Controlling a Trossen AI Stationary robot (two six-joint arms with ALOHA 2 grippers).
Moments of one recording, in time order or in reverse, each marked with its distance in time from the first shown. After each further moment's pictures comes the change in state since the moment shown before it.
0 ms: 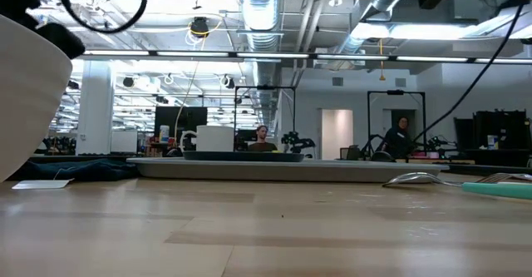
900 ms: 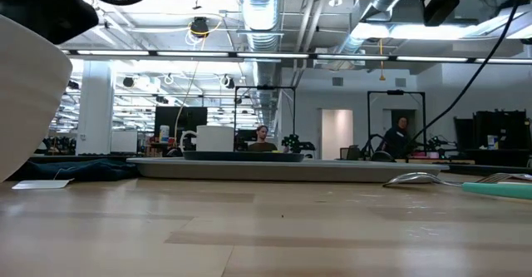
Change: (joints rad) left arm -0.005 0.215 0.239 -0.091 0.053 0.109; right arm 0.026 0.081 0.002 0.019 0.101 0.061
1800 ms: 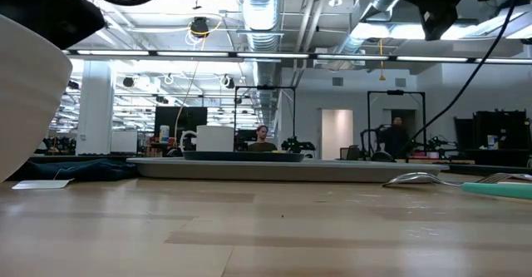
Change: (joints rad) left arm -0.014 0.146 0.054 0.098 0.004 0.038; right arm -0.007 0.074 0.000 0.025 0.079 0.001
